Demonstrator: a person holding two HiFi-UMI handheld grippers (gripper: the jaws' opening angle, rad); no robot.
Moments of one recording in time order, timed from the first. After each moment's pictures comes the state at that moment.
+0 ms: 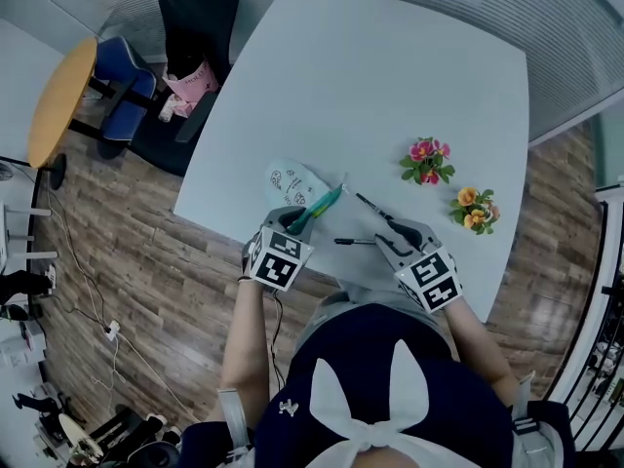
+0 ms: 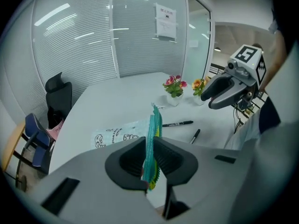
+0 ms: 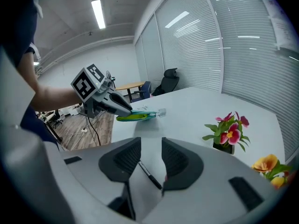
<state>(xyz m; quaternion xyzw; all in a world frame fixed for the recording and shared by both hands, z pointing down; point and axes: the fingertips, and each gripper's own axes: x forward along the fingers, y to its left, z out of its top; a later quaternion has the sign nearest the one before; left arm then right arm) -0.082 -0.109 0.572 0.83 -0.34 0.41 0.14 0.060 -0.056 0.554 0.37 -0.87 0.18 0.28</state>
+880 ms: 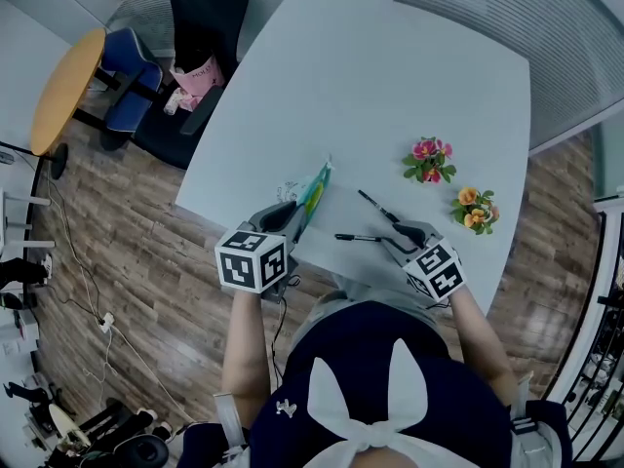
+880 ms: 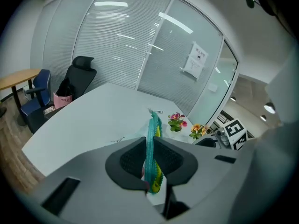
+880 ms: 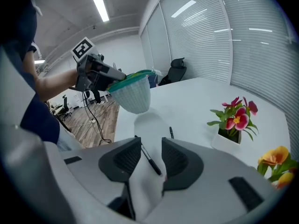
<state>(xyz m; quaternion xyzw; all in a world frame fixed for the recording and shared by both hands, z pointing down) -0.097 -0.103 0.502 0.83 -0.42 0.21 0.31 0.074 -0.040 0.591 0.31 -0.87 0.20 0.33</state>
